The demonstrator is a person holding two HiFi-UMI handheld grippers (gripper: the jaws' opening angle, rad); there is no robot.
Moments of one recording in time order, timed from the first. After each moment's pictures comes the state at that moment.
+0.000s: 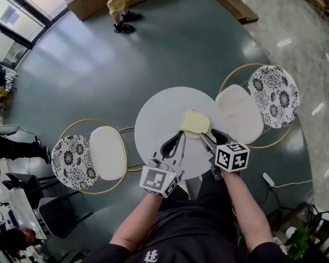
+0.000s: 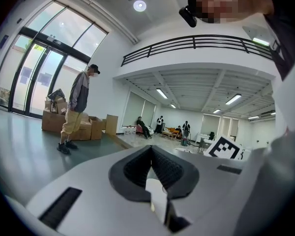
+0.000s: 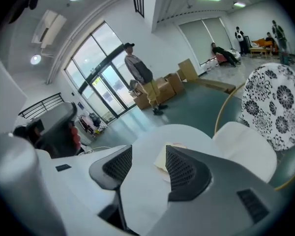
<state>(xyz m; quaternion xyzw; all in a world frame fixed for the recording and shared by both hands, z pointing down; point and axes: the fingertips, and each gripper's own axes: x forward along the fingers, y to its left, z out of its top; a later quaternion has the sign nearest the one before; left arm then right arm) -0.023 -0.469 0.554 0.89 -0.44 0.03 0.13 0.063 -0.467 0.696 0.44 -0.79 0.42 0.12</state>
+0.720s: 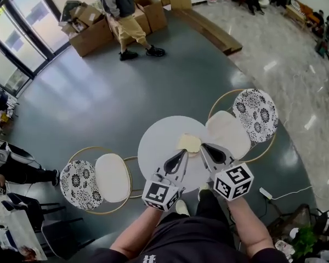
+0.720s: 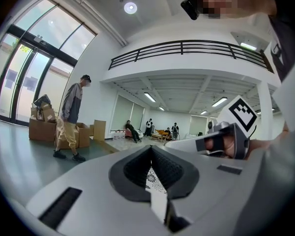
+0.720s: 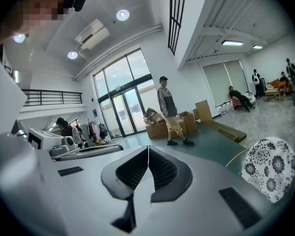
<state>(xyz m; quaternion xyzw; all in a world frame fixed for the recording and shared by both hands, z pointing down) 0.007 -0.425 0.441 0.92 -0.38 0.02 0.10 0.060 -0.434 0.454 0.46 -0.86 0.21 0.04</state>
